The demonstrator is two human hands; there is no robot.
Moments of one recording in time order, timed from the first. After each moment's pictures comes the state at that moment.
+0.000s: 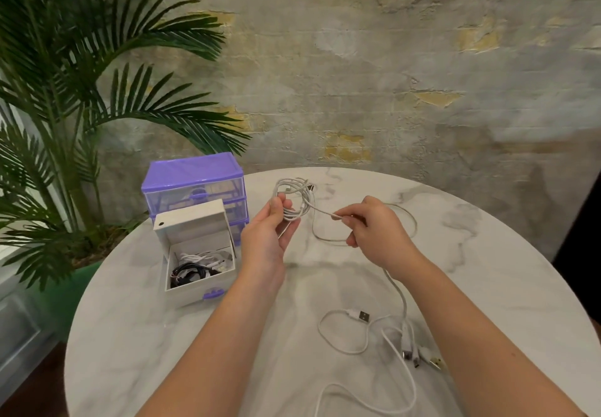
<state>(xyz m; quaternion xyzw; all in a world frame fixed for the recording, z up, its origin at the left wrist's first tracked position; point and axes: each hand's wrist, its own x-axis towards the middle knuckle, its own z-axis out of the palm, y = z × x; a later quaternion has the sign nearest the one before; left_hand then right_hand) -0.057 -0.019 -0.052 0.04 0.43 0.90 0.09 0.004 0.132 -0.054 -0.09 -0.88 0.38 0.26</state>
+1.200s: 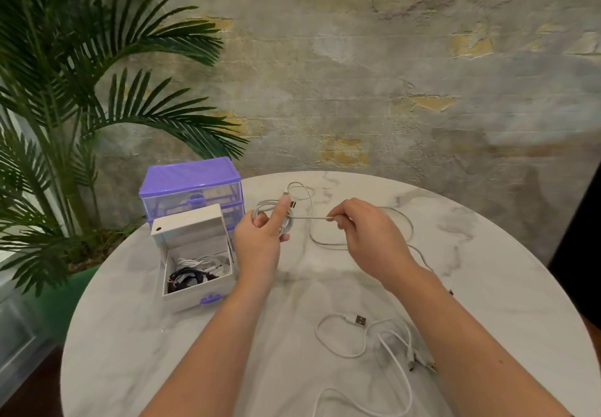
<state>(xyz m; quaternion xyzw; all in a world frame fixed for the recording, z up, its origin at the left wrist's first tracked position) -0.063 -0.023 -0.059 0.08 0.61 0.78 -0.10 0.009 0.130 -0.055 -0.01 -0.92 0.20 0.35</state>
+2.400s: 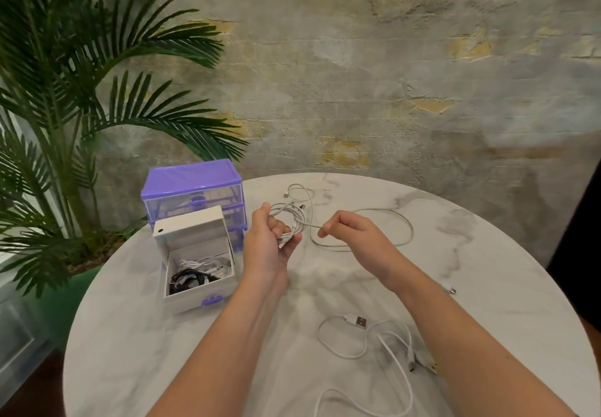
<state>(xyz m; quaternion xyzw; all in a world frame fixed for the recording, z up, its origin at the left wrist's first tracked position) -0.051 -0.018 -0.048 0.02 0.43 0.90 0.10 0.012 0.117 -0.049 -0.03 -0.80 0.57 0.17</state>
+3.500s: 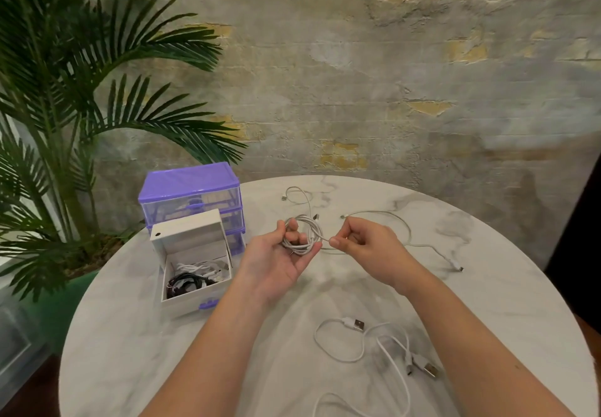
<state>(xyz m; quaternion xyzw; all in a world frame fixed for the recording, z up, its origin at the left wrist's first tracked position) -0.056 -0.028 -0.056 0.03 0.34 0.87 0.35 0.017 0.141 -0.061 -0.06 -0.89 0.39 0.21</state>
